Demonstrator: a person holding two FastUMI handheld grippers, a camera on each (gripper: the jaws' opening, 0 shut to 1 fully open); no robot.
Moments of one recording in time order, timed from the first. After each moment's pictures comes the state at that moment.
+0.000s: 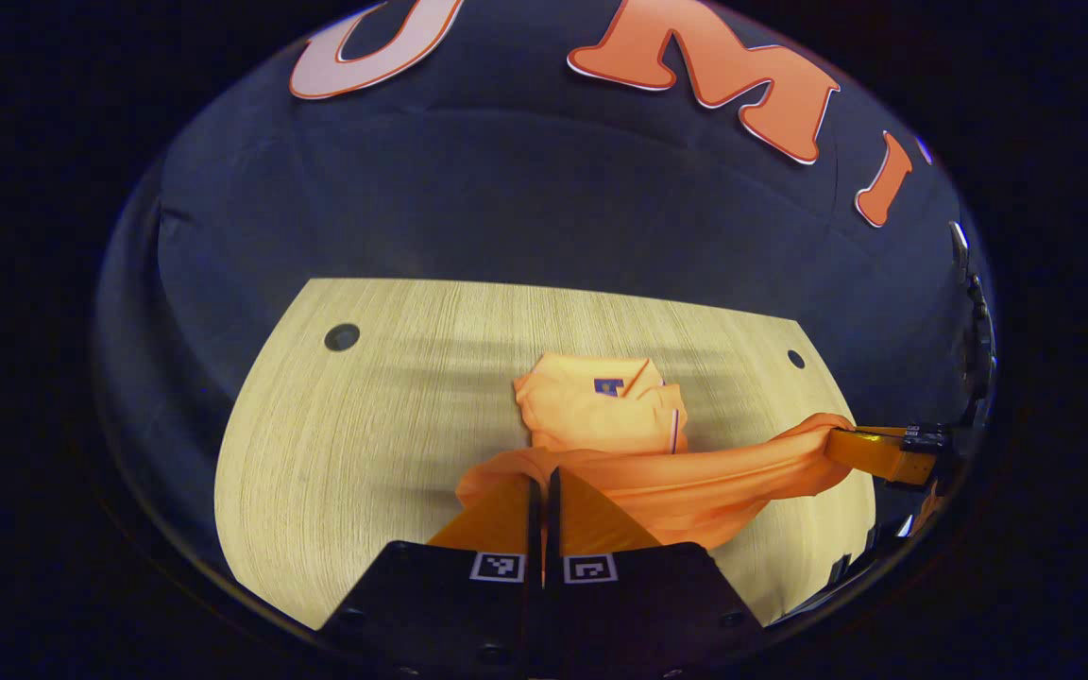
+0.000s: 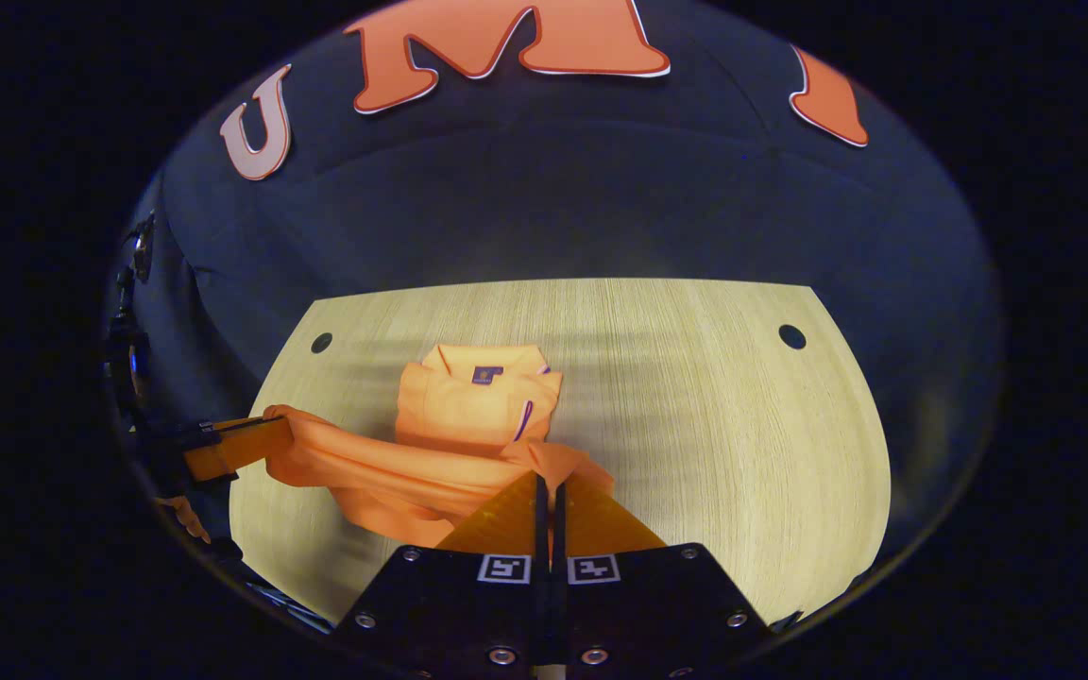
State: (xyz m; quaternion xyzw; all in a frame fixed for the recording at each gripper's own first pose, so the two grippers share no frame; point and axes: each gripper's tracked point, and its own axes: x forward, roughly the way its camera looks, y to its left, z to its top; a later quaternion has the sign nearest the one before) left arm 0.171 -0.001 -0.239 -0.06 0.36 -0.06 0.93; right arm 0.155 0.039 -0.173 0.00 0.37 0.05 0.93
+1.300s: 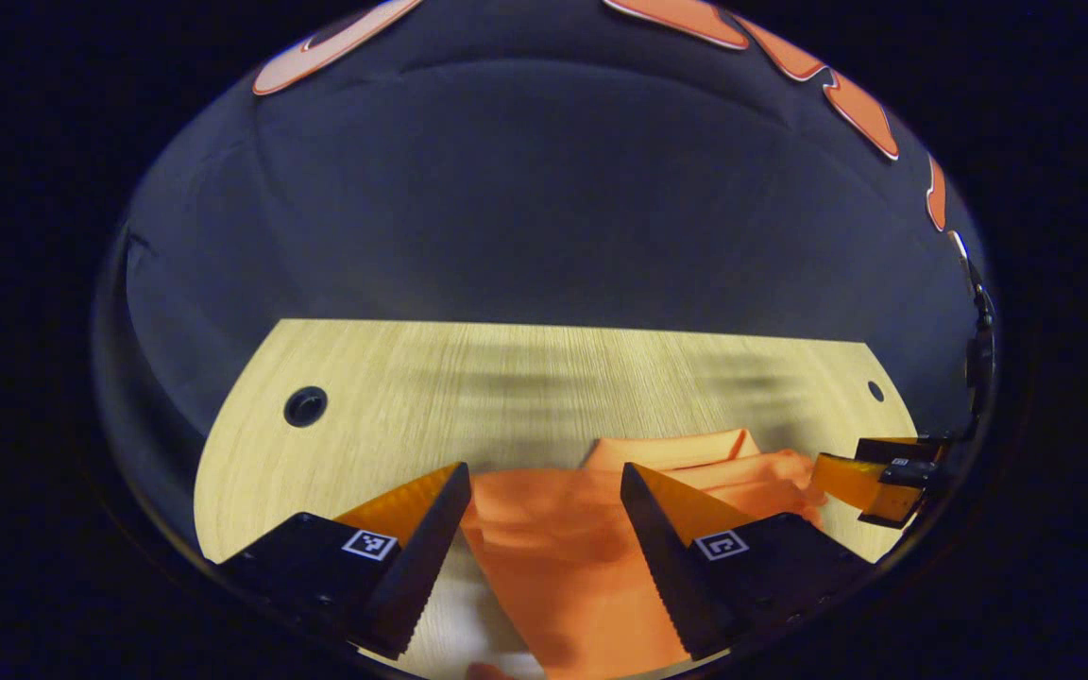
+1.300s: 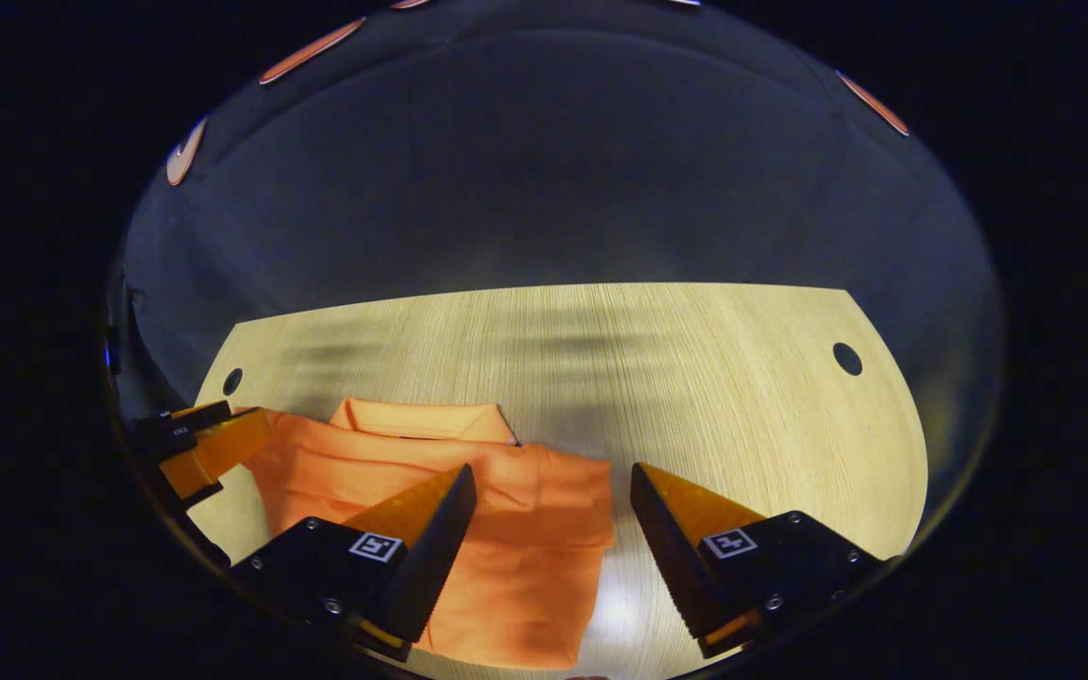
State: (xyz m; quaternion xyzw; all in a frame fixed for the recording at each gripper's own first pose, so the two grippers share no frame) left arm 0.314 0.031 -0.282 -0.03 0.31 -0.02 0.95; right arm 0.289 0.052 -0.257 0.00 0.36 0.02 0.93
